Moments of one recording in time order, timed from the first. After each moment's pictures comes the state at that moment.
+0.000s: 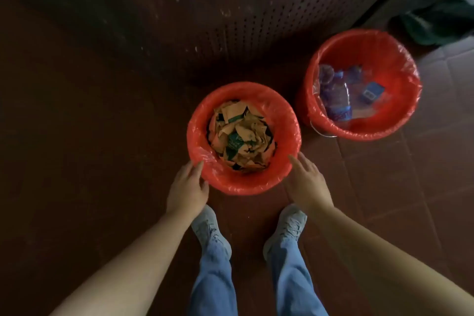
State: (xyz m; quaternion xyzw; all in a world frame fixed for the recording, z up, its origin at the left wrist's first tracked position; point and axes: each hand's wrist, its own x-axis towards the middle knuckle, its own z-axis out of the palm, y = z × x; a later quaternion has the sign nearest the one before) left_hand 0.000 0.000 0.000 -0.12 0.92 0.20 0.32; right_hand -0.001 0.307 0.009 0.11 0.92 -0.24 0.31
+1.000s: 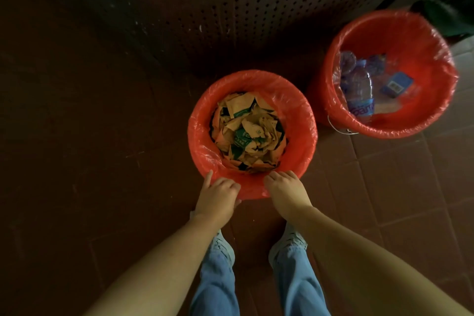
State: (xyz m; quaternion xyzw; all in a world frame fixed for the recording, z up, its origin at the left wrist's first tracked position) left_hand 0.027 0.037 -0.080 0.17 0.92 0.09 0.34; right_hand 0.009 0.247 -0.066 -0.16 0.93 -0.10 0.33
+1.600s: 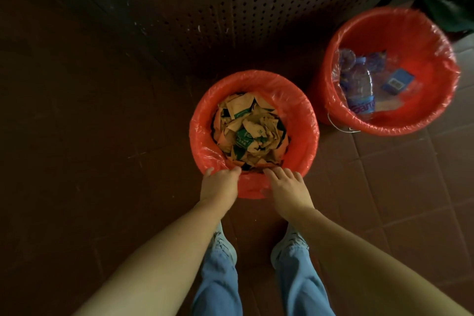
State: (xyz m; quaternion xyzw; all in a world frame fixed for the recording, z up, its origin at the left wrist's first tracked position) left_hand -0.005 0.056 -0.074 0.07 0.93 0.09 0.35; right_hand 0.022 0.250 -0.070 -0.09 0.93 -0.12 0.33
